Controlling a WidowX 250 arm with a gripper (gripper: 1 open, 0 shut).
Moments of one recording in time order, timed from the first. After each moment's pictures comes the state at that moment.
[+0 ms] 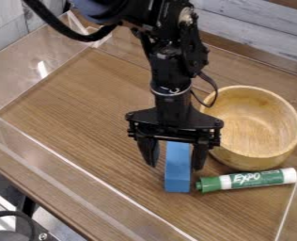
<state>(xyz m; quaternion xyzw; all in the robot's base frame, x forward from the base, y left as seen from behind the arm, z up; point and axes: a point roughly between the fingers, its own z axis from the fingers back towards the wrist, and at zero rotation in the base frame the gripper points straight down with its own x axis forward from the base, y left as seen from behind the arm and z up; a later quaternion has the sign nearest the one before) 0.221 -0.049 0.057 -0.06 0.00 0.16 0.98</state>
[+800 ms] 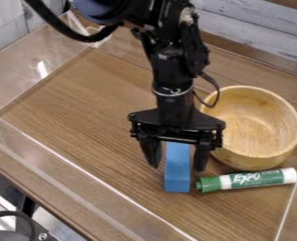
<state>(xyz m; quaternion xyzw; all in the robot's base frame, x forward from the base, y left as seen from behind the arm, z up) 0.222 -0.052 0.056 -0.07 0.00 0.15 0.99</state>
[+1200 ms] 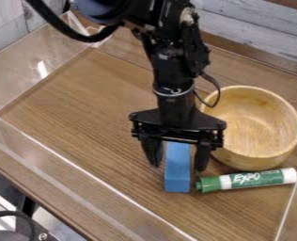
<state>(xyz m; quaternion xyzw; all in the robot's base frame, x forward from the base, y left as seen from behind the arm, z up) 0.223 -0.052 0.056 -0.07 0.00 0.14 0.99</state>
